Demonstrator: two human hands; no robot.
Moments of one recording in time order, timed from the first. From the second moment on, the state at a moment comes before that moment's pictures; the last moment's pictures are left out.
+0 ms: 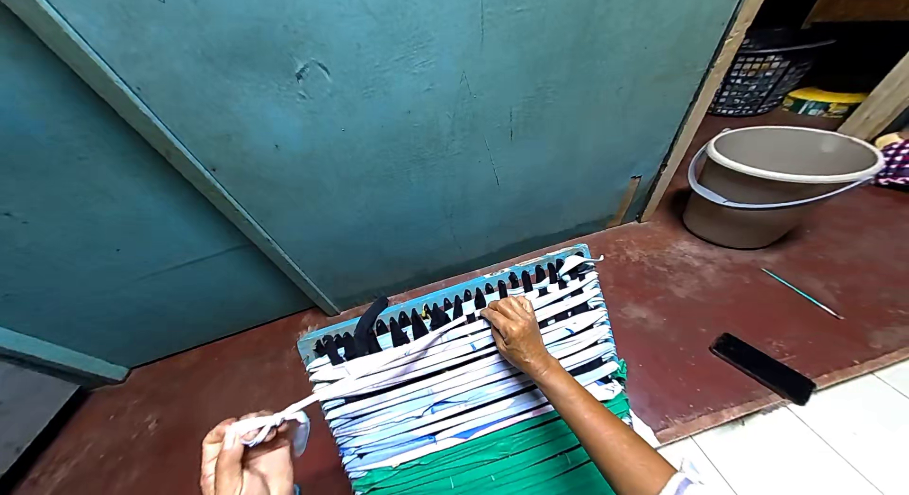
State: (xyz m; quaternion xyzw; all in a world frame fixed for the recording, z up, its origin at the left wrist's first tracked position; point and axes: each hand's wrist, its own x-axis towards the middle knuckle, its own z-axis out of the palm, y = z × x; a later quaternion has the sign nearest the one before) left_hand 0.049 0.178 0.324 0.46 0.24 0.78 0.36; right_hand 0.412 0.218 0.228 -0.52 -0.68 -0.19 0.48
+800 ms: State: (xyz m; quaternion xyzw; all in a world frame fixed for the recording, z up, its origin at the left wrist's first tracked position) left_hand 0.156 0.146 0.322 0.83 0.24 0.48 0.14; right_hand 0.357 0.143 0.300 -0.22 -0.83 0.17 0.48
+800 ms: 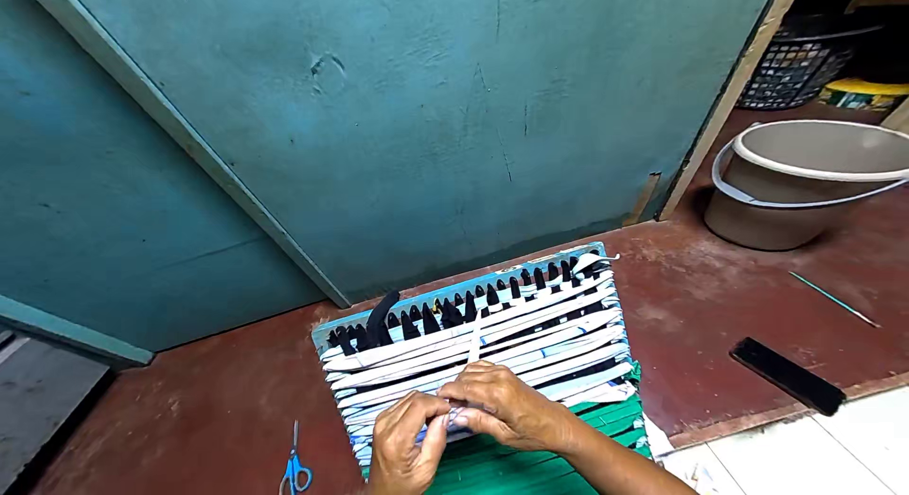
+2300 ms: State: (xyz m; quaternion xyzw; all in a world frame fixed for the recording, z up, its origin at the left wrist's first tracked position) left_hand 0.230 0.230 0.273 0.47 0.37 0.38 0.70; right_hand 0.391 0.209 0.268 -0.58 -0.71 0.18 0.37
